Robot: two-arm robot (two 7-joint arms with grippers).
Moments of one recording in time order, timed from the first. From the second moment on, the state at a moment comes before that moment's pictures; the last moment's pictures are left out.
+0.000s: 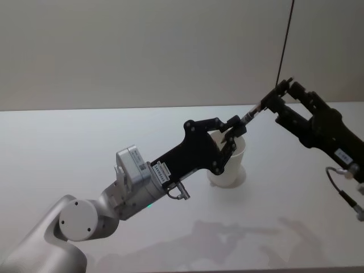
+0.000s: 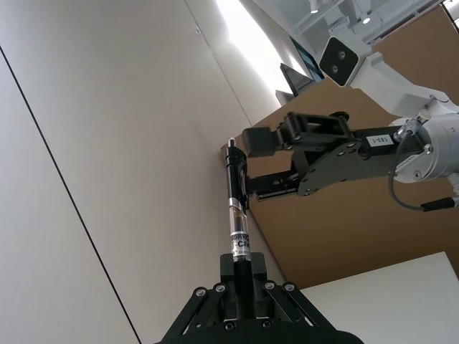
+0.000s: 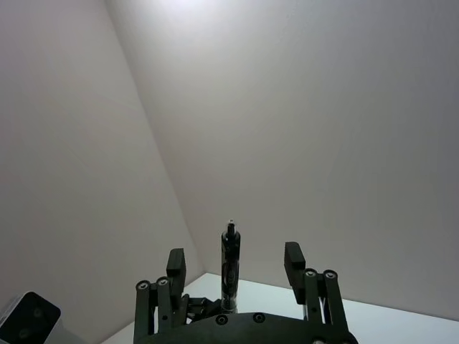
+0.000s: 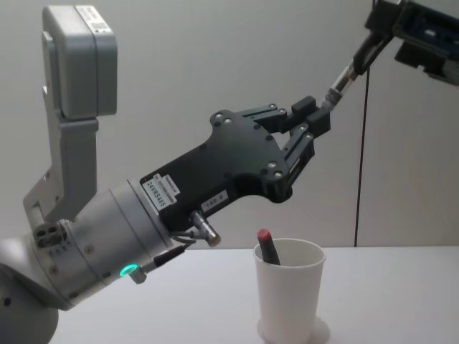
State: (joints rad) left arm -0.41 0.24 0.44 -1.20 -0.33 -0.74 -0.75; right arm 0.03 0.34 -0.14 -1.83 0.80 0.06 0.58
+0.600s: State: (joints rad) left arm -0.41 0.24 0.44 -1.20 -0.33 -0.74 -0.75; right arm 0.07 0.32 -0.16 -1.81 0.78 0.07 0.55
